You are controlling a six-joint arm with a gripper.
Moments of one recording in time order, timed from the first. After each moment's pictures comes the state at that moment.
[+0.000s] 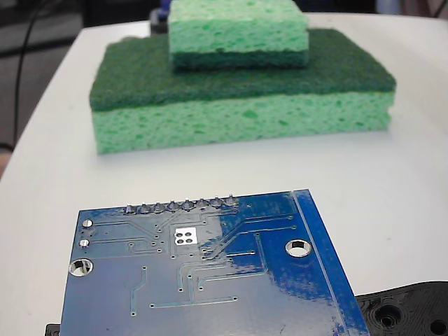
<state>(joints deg) -16.3 74.5 95.2 30.7 2.2 10.5</state>
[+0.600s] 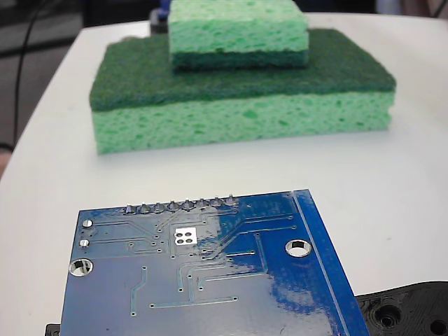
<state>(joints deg) -16.5 79.2 94.0 33.8 3.1 8.8</state>
